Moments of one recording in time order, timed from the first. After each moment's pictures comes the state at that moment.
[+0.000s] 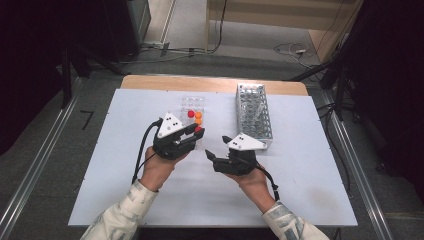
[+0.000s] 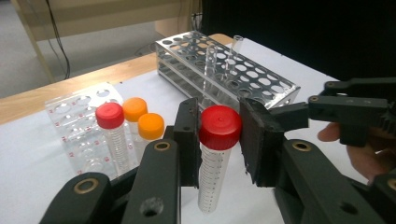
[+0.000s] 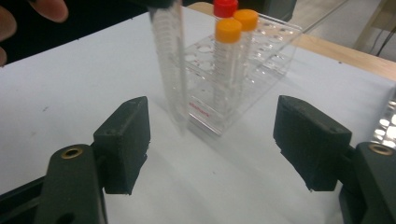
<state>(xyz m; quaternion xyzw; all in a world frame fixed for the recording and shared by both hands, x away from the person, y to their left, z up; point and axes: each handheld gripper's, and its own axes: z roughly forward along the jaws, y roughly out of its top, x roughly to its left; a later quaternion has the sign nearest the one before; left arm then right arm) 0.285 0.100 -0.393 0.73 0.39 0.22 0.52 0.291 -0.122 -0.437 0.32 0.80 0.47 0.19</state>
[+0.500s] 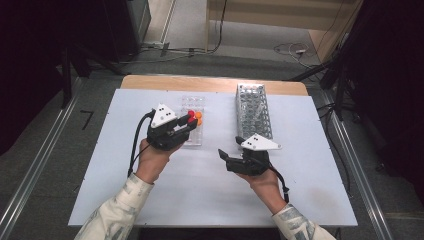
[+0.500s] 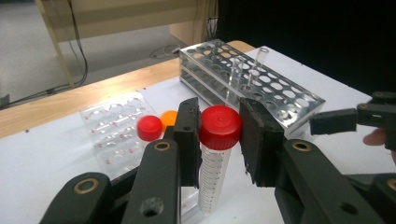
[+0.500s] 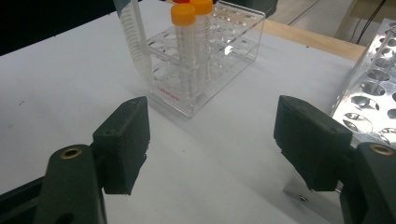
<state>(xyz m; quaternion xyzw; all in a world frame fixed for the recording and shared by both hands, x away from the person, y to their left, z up) 0.300 0.116 -0.381 0.72 0.41 0.24 0.51 0.293 -0.151 -0.438 0.34 0.79 0.47 0.20</state>
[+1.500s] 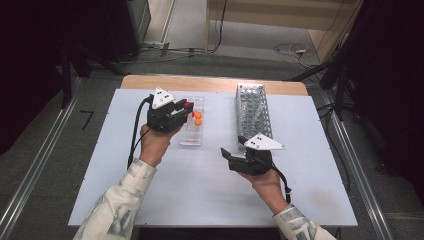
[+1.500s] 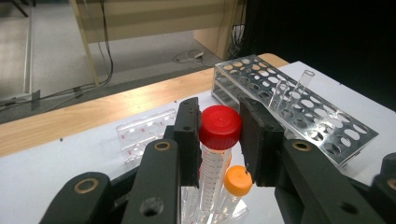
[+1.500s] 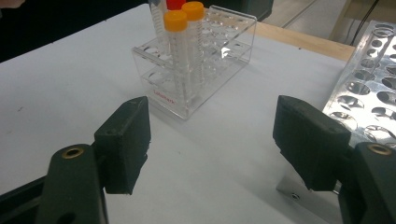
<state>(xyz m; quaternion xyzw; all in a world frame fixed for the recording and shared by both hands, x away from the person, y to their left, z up) 0.335 0.119 -0.377 0.69 0.45 0.27 0.50 0.292 -0.157 -0.434 0.35 0.78 0.47 0.20</state>
